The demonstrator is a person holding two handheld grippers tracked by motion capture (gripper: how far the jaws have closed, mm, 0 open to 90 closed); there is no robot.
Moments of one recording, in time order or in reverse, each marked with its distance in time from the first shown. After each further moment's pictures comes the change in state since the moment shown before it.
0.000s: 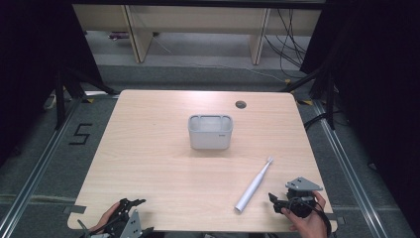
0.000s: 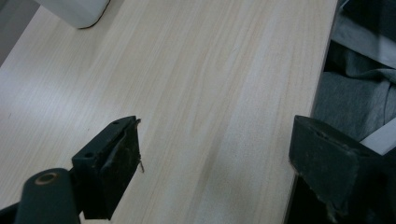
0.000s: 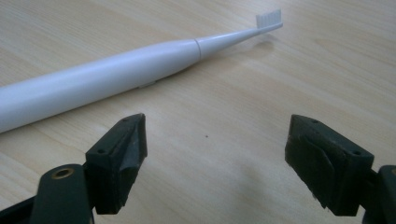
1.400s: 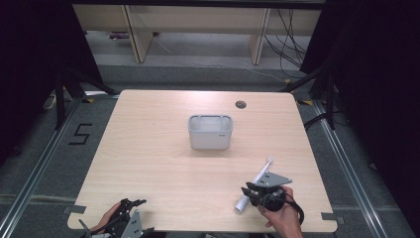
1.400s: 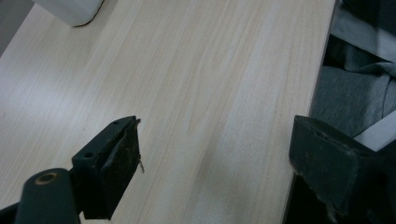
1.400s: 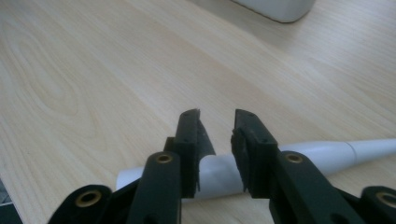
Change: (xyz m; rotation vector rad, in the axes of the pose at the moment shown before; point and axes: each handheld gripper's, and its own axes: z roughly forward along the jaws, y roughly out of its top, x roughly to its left) left arm 0.000 0.000 0.001 0.019 -0.011 0.020; right arm 0.061 0.043 0.023 -0.051 0.258 -0.143
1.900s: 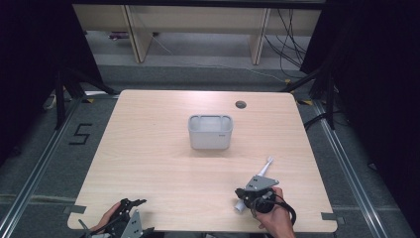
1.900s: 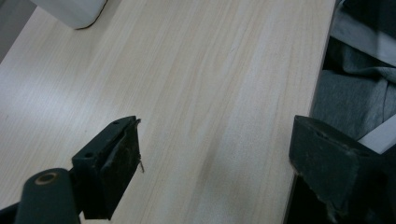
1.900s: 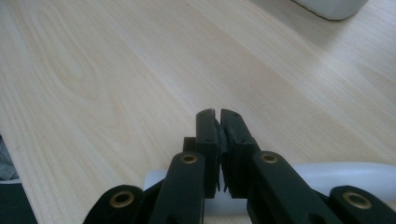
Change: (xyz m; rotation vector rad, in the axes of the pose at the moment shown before) left arm 0.000 0.000 0.001 -0.017 0.012 -0.005; right arm 0.015 0.002 0.014 0.059 0.054 -0.091
